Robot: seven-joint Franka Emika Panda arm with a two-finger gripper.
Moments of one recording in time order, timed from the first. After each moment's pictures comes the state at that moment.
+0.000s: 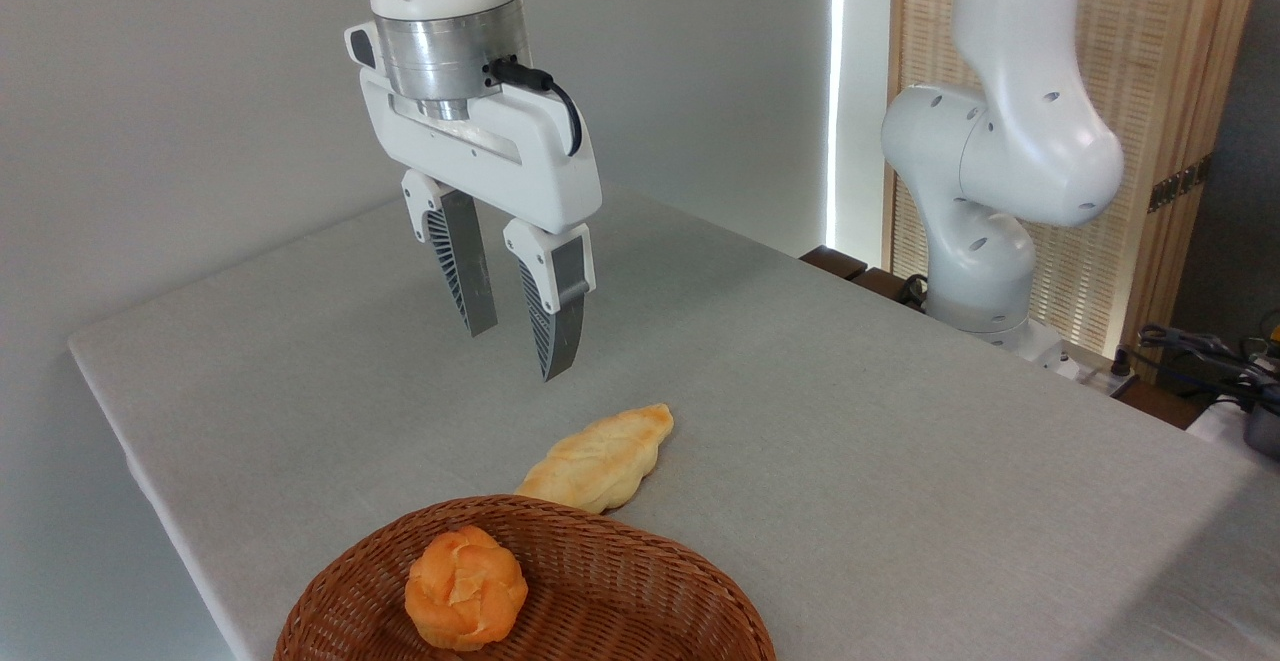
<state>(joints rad) -0.03 -0.03 -0.01 -1.74 -0.03 1.74 0.66</state>
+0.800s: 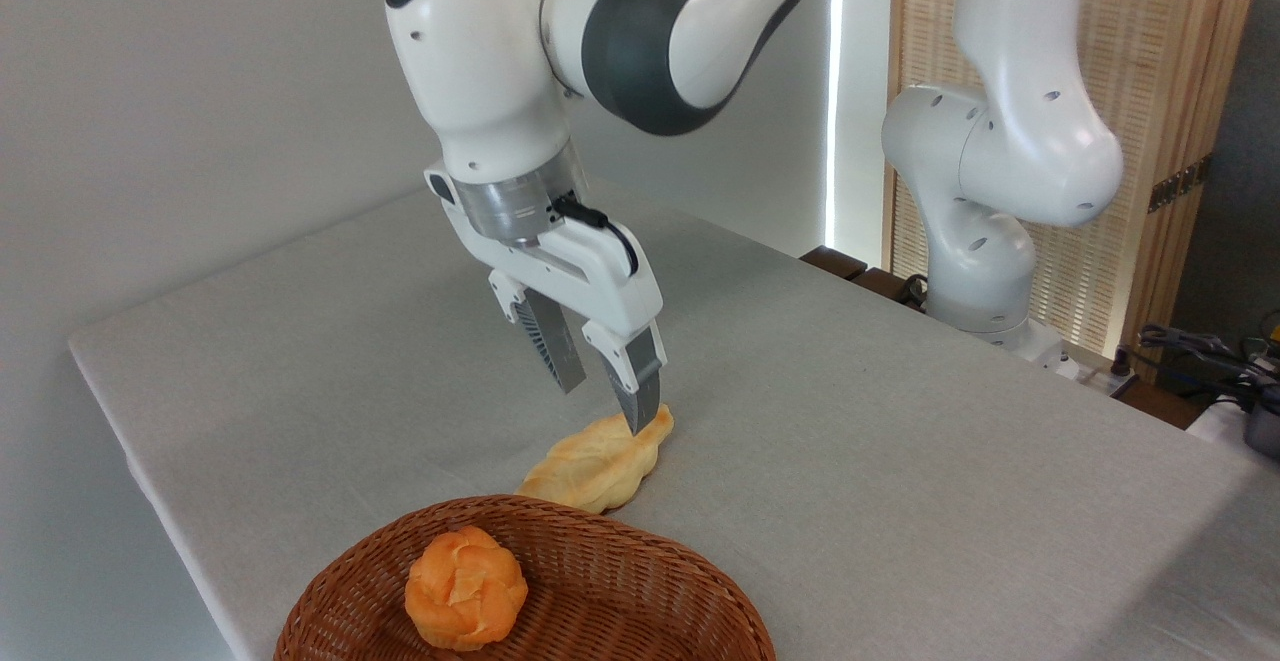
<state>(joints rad) -0.05 -0.05 -0.02 -2.01 -0.03 1.80 0.66</state>
